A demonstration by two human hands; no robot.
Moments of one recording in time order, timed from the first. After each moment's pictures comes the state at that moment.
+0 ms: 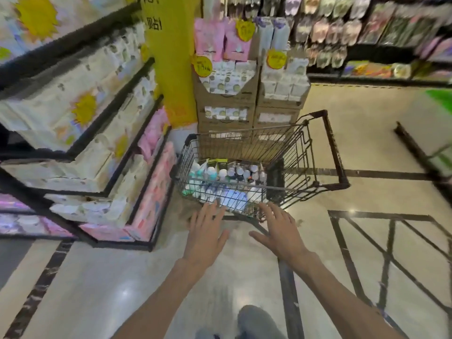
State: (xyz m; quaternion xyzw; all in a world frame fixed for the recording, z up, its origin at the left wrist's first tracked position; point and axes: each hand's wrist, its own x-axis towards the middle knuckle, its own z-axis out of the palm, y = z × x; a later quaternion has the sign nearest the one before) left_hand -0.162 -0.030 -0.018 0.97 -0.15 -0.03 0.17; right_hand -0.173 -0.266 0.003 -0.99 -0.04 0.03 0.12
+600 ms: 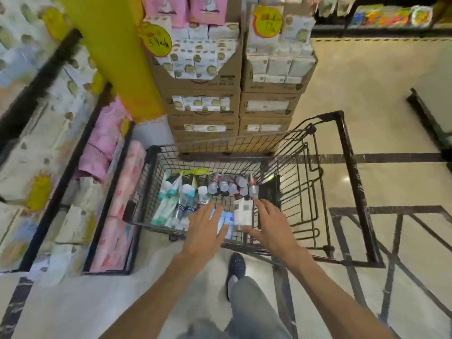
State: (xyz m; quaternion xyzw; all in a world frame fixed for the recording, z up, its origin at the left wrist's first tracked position) left_hand 0.162 -0.143 -0.102 0.96 -0.15 -0.13 0.19; right_hand 0.143 -0.364 -0.080 -0.97 0.01 0.13 0.18
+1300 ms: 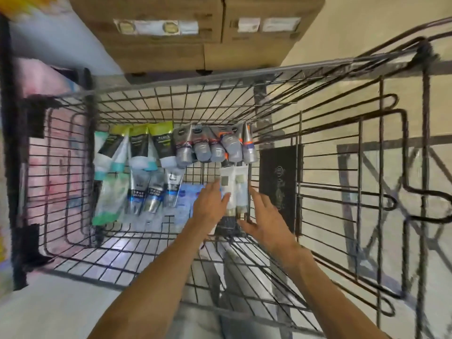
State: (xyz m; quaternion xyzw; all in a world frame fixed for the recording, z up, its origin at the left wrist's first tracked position) left_hand 0.332 -0.236 -0.381 0.88 -0.01 -0.42 0.24; right_hand 0.262 -0.392 -0.302 -0.88 0.13 0.34 0.29
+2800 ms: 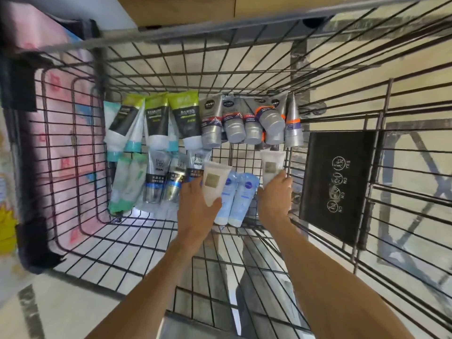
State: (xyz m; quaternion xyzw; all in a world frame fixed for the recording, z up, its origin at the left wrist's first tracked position) left_hand 0.313 -0.128 -0.407 0.89 0.14 -0.32 0.29; right_hand 0.303 -0.320 -0.461 -0.84 0.41 0.33 0.17
